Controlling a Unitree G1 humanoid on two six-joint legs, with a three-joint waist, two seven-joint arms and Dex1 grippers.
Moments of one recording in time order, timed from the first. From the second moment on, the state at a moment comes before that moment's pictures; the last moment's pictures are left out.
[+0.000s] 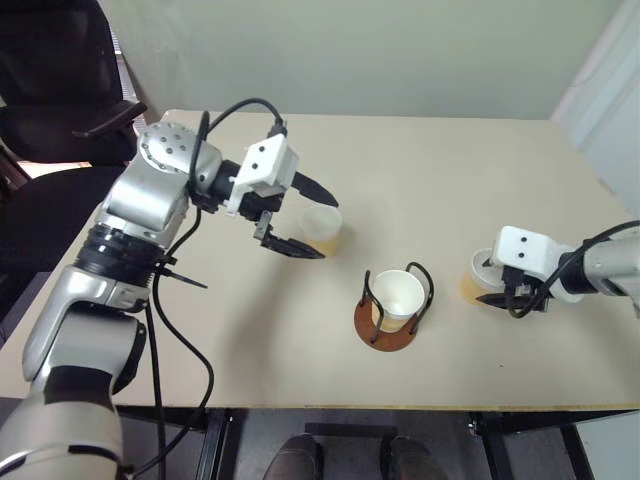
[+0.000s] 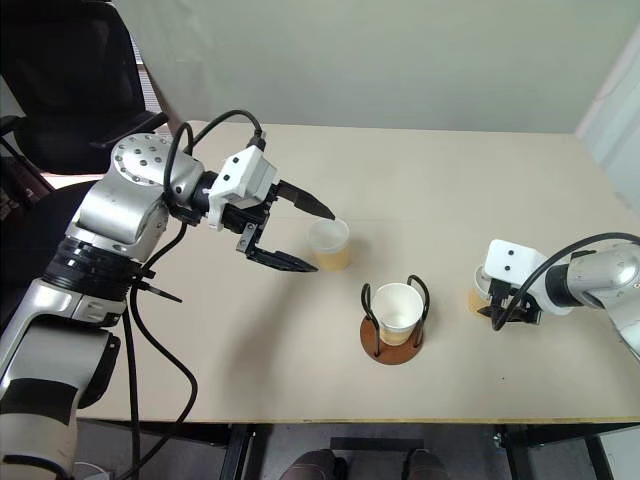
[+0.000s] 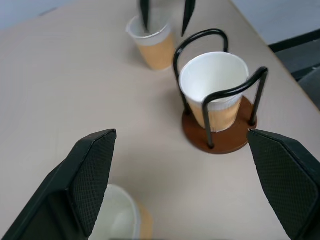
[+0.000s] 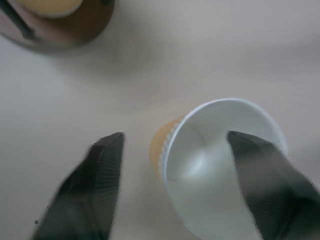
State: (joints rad) left arm -1.12 0.80 -0.34 0.30 -0.40 0.16 -1.52; right arm -0.46 -1.27 0.23 -0.31 0.22 0.62 1.04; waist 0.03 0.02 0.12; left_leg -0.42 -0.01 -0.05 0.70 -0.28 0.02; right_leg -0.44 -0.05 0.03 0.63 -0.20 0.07
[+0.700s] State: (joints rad) left arm -1.00 0.86 -0.21 0.19 -0.37 0.32 -1.56; right arm -0.65 -1.34 0.00 -0.42 0.40 0.73 1.28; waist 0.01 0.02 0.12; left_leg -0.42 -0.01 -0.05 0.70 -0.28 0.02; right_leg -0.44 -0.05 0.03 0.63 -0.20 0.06
